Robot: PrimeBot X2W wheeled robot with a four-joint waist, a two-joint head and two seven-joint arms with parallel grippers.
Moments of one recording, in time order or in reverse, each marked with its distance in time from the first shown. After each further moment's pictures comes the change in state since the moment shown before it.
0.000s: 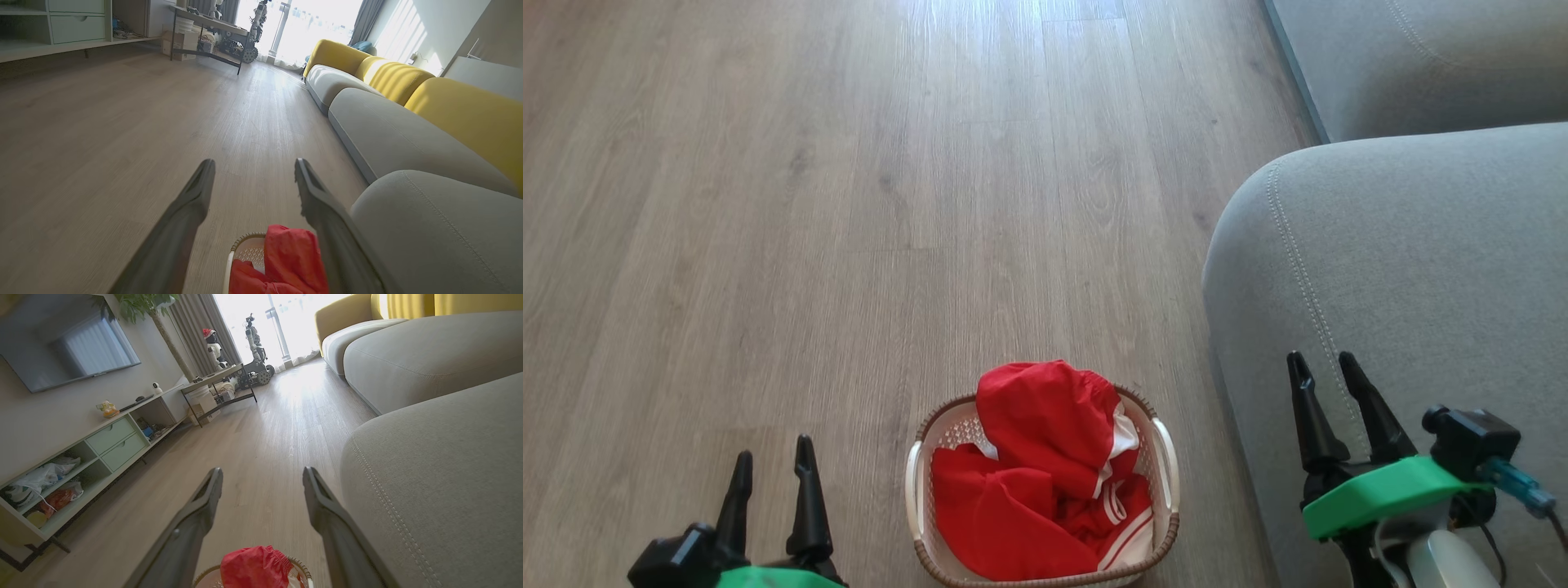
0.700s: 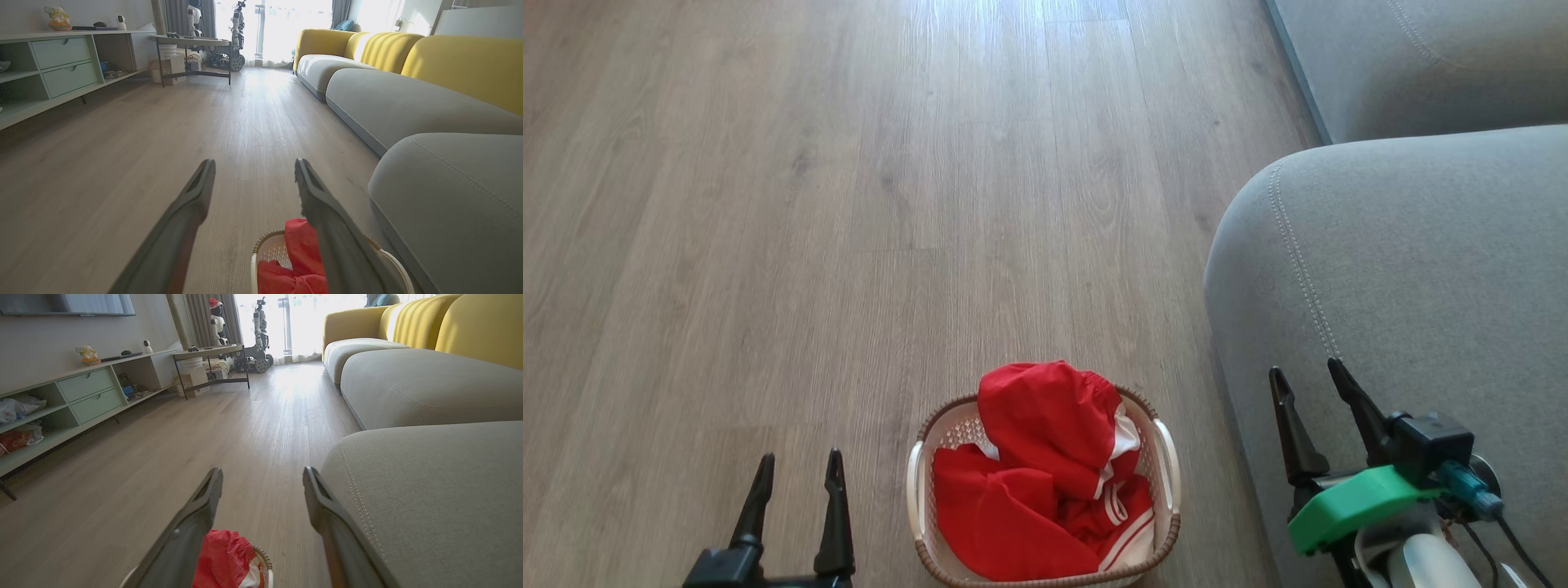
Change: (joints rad) left arm 0.018 0.004 -0.034 0.017 0.237 0.018 -0.061; right arm 0.000 0.045 -0.044 0.032 -0.309 0.000 -0.006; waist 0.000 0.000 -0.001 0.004
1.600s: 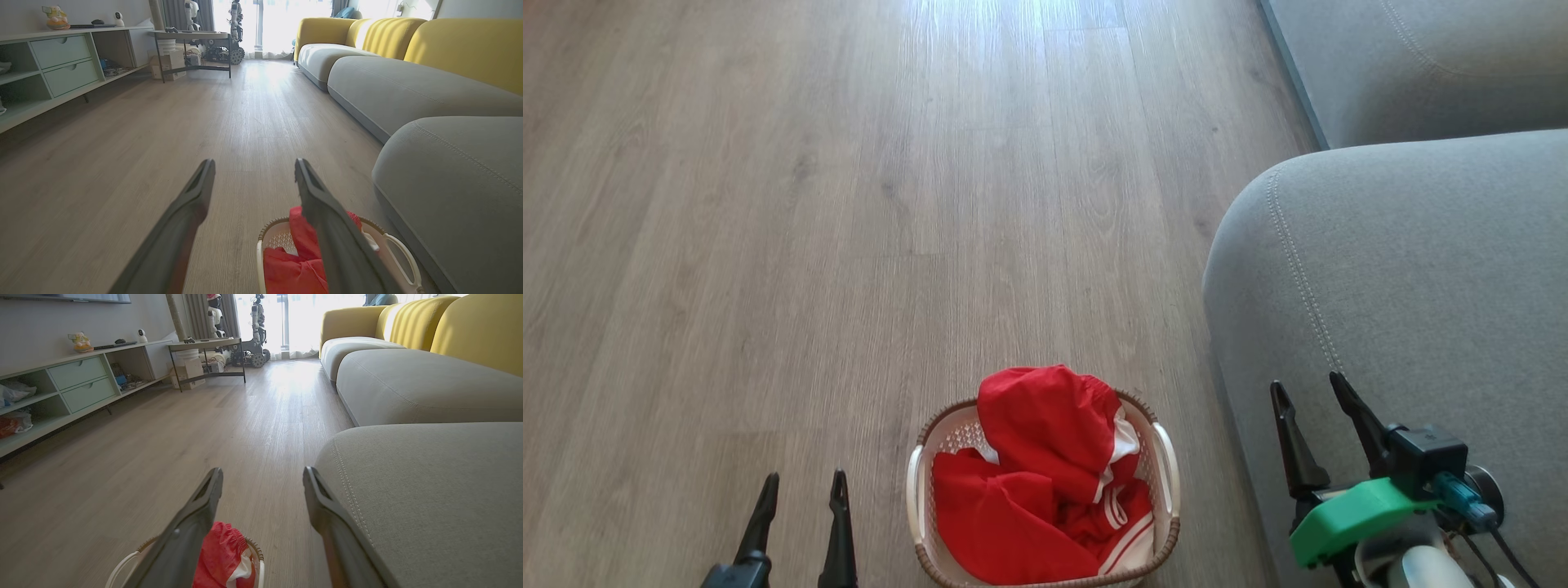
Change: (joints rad) left arm 0.021 0.001 -0.004 0.031 0.041 0.009 -0.010; right arm 0.021 0.010 -0.020 0.008 -0.063 0.000 0.000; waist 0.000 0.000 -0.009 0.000
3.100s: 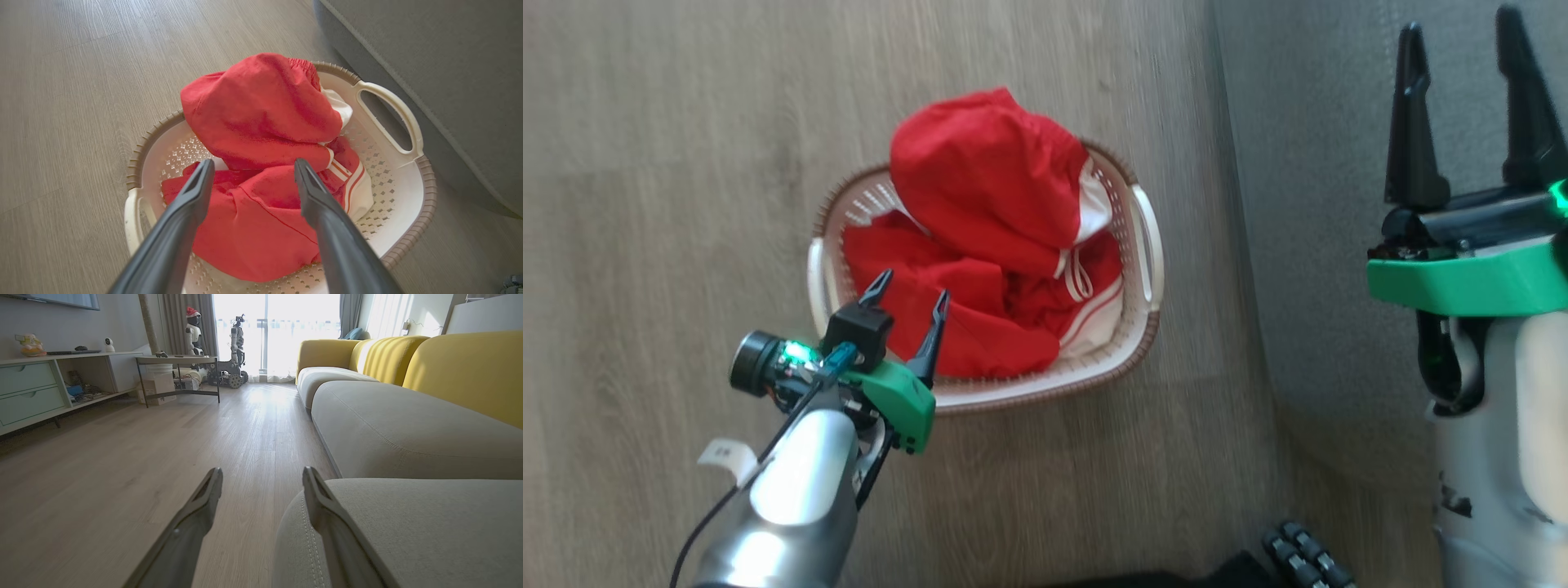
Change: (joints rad) left arm -0.731 -0.004 -0.263 0.668 0.081 -0.124 0.029; right arm -0.399 0.000 -0.097 -0.337 -0.054 0.000 -0.007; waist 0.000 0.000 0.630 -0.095
